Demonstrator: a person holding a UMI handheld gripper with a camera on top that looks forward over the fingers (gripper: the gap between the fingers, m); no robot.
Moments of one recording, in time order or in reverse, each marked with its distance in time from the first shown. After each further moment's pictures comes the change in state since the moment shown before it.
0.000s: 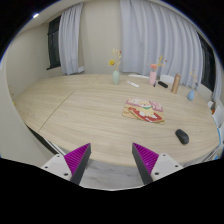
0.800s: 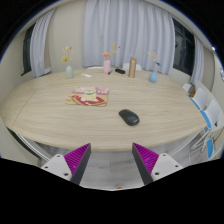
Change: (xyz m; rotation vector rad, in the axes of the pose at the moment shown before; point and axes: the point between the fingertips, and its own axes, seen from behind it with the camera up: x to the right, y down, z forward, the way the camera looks) arm 0.252 0.091 -0.045 -0.043 0.240 0.133
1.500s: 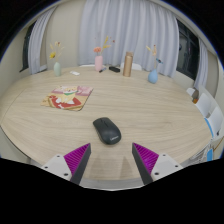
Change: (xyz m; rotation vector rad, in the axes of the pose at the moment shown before) arm 0.099 -0.032 0.140 0.022 -0.008 -0.057
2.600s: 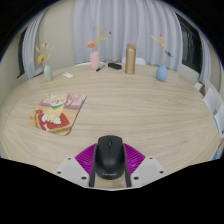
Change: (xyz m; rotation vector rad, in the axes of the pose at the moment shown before) arm 0.003 -0.065 0.114 -0.054 -0.061 0.057
